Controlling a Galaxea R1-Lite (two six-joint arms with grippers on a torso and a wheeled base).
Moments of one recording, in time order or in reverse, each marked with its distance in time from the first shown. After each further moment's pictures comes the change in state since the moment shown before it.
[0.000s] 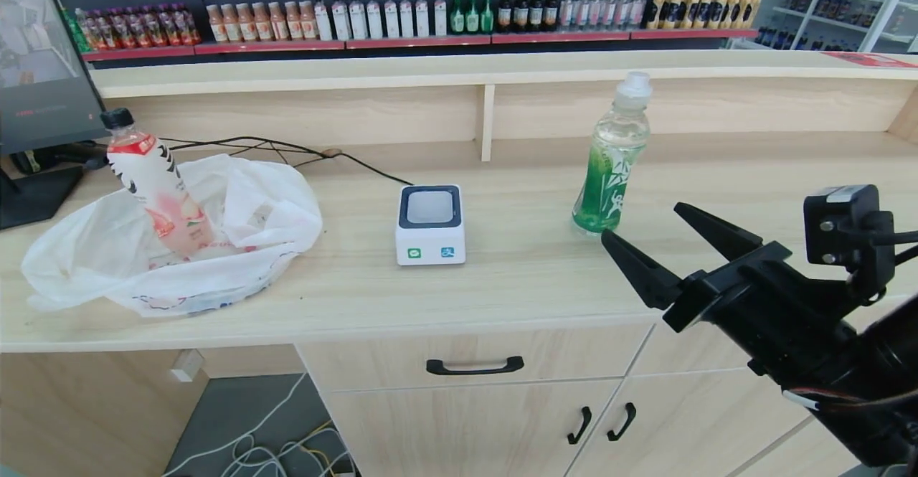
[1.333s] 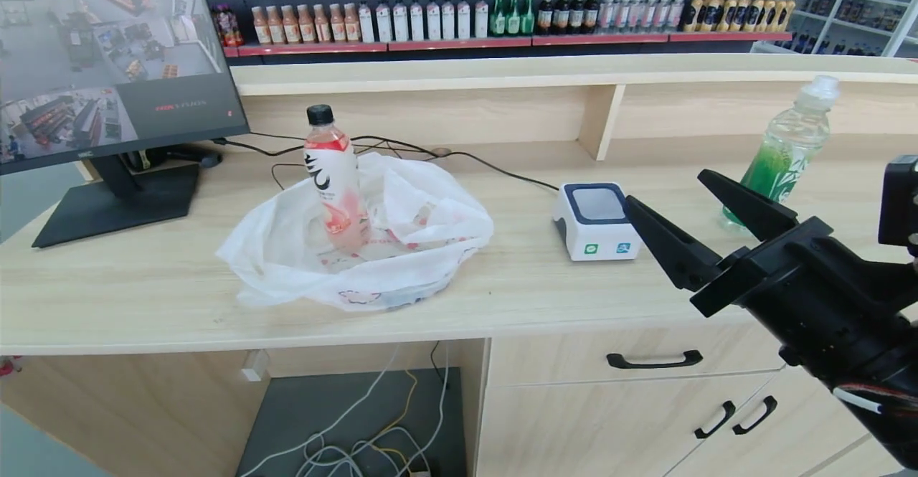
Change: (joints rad) left arm 0.000 0.000 0.000 0.000 0.000 0.001; right arm 0.040 -0.087 -0.026 0.001 0.001 0.000
